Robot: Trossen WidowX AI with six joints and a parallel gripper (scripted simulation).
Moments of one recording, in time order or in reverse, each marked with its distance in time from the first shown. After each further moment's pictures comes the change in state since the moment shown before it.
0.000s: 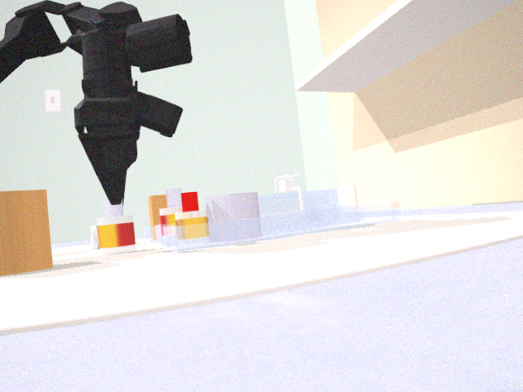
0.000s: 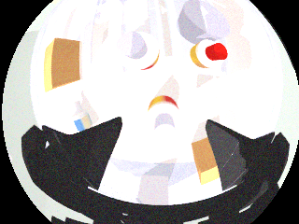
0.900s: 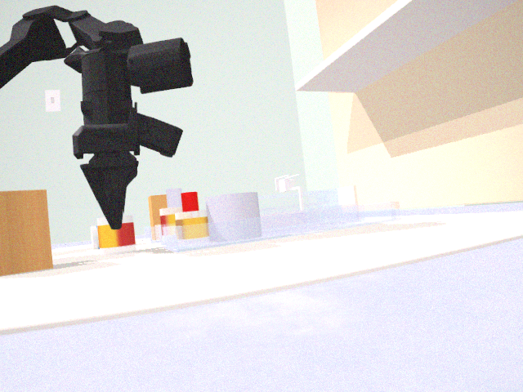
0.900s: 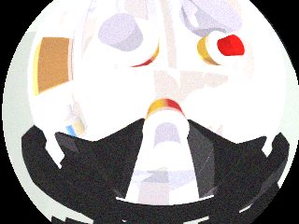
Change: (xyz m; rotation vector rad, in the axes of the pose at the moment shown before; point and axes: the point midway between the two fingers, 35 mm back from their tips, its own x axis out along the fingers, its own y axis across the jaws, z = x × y) arm 0.026 0.001 -0.003 0.005 0.006 0.006
